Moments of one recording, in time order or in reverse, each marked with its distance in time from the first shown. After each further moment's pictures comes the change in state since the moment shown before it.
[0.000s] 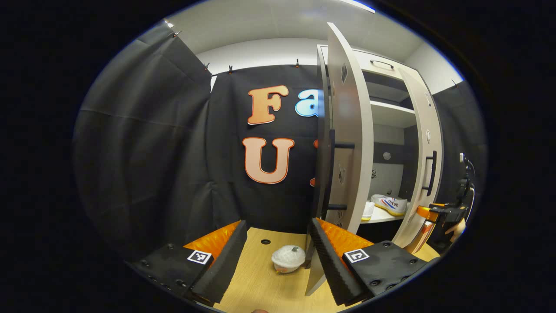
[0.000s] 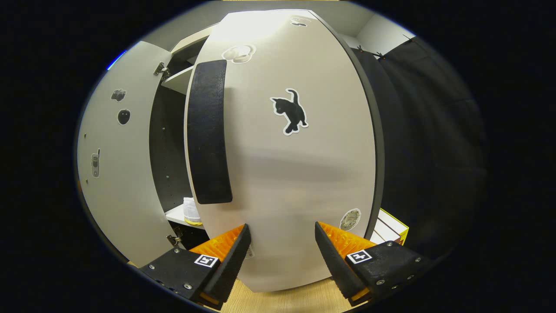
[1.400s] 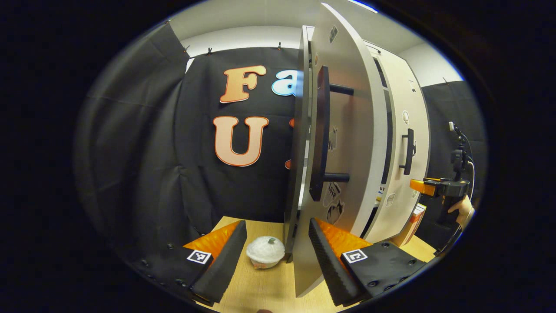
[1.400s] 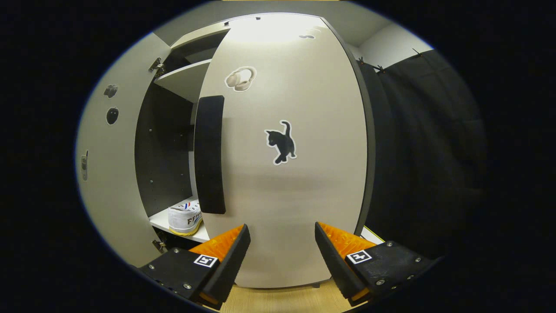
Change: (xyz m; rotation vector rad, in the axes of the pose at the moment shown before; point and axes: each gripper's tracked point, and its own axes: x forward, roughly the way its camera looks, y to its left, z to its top) left arm 0.050 -0.043 -0.050 -0.036 0.076 -0.196; right arm -0.055 -0.020 0.052 -0.058 -0.028 -0.105
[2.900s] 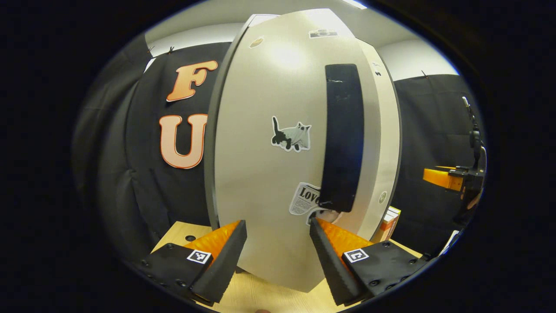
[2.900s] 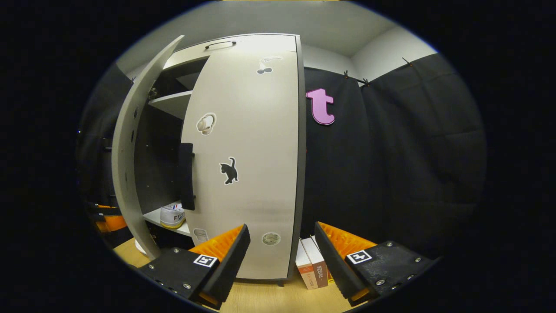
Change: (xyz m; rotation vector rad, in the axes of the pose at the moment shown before) left arm 0.080 -0.163 -0.005 0.048 -0.003 -0.205; right arm -0.127 -0.139 0.054 -0.042 -0.067 -0.074
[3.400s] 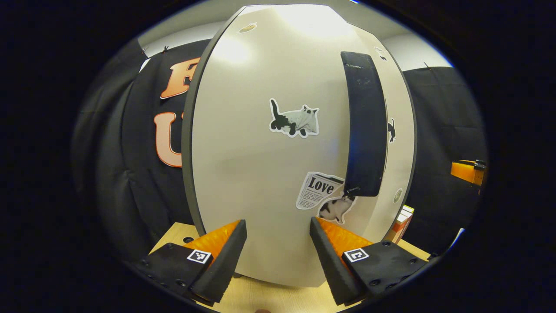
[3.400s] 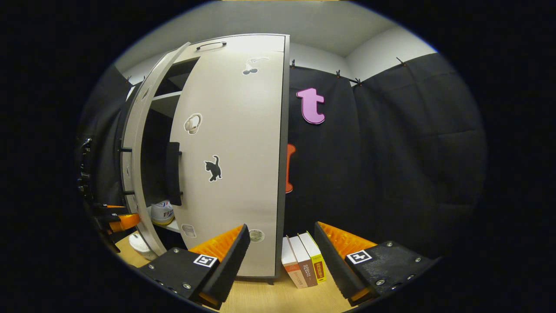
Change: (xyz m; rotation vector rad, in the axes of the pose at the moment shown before) left arm 0.043 -0.008 -0.014 0.004 0.026 0.034; right arm -0.007 -0.024 -0.002 -0.006 0.009 -0.035
